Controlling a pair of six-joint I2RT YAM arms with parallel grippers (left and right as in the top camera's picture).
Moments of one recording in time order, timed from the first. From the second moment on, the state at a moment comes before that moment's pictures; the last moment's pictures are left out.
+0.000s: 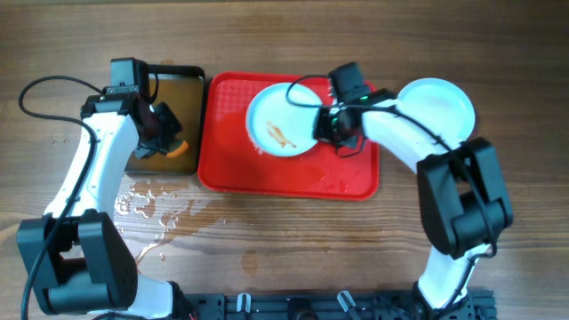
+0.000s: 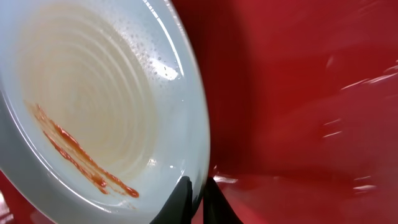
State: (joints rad) left arm 0.07 1.66 1.21 -0.86 0.01 -0.54; right arm 0.41 1.98 1.27 -0.57 -0.25 0.63
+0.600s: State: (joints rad) left arm 0.07 1.66 1.21 -0.86 0.01 -0.54; right arm 0.52 1.85 1.31 -0.59 -0.34 0.50
